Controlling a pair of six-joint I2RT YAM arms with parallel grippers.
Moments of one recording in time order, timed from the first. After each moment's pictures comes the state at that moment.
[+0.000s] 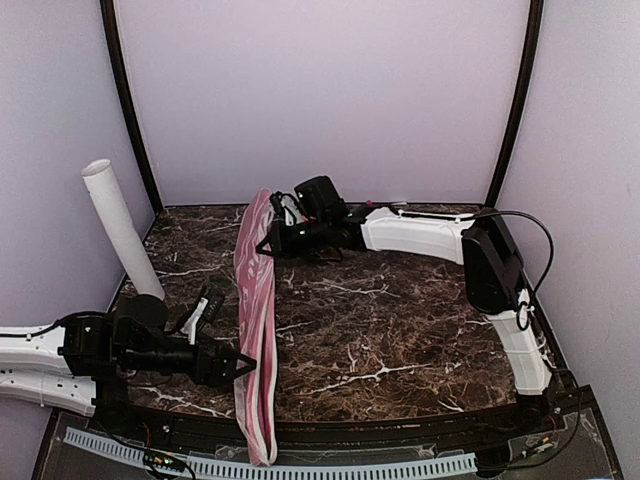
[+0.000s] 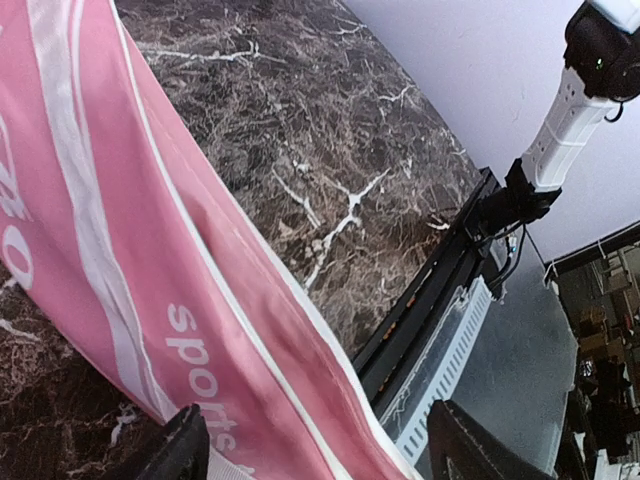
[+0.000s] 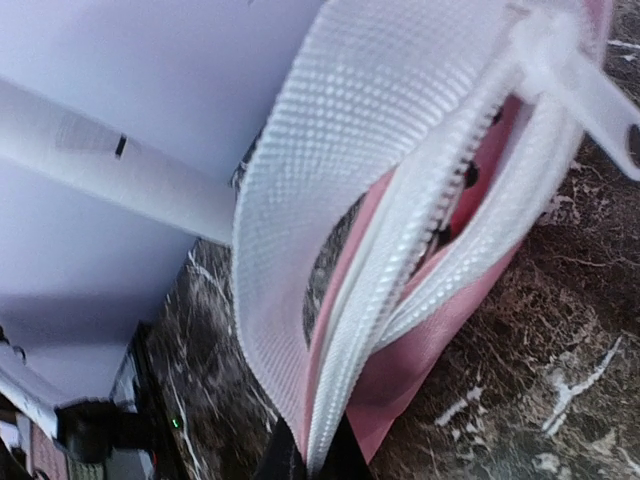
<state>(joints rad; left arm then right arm) -1.16 0.69 0.40 -0.25 0.03 -0.74 0.88 2.30 1.92 -0.14 -0.40 0.66</state>
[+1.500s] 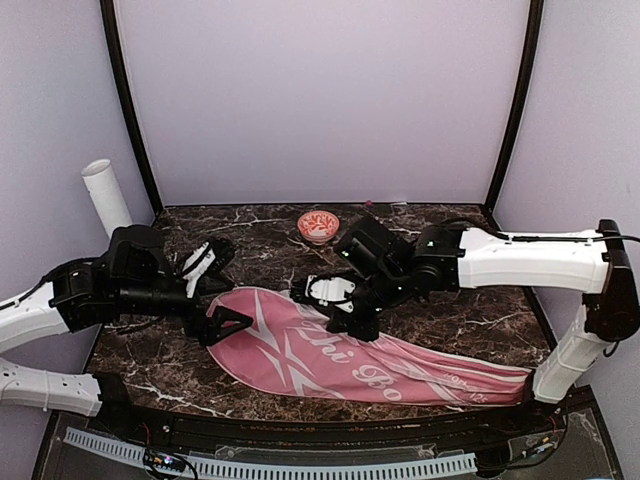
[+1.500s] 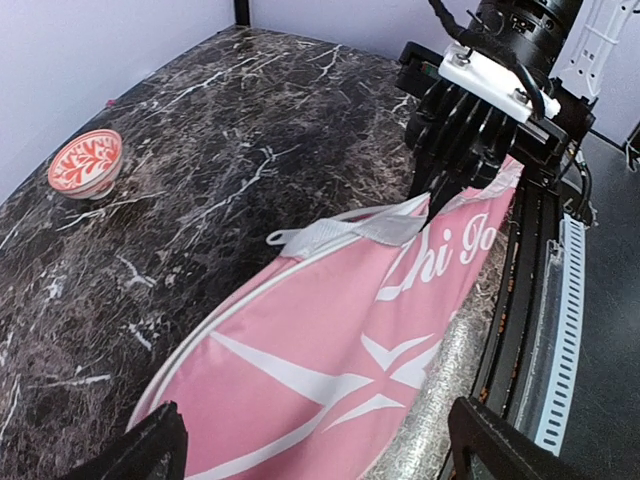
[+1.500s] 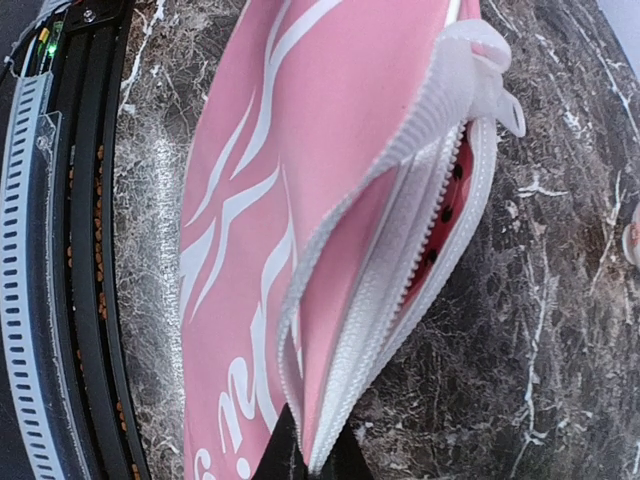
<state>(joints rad) -0.89 0.85 0.76 -0.46 0.16 0.05 1.12 1.63 1.33 -0.68 -0.13 -0.33</state>
